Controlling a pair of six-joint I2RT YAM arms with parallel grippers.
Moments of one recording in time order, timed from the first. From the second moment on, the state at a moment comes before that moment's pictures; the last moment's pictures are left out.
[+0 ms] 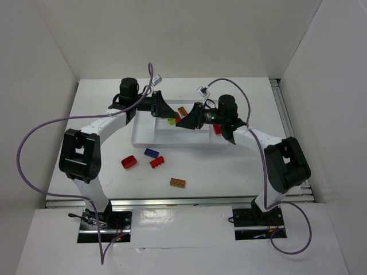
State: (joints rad) left arm -0.23 1.79 1.30 0.19 1.24 -0.66; right arm 0.41 1.63 0.98 0.54 -0.91 0.70
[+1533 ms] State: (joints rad) left arm -0.21 2.00 1.37 -0.07 0.98 -0.40; right arm 0.42 1.90 1.06 0.42 -0.77 0.64
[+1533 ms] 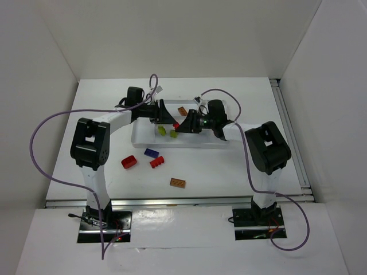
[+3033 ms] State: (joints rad) left arm -0.19 1.48 1.16 -0.55 -0.02 -0.48; right arm 0.35 1.70 1.13 -0.21 0.13 0.46
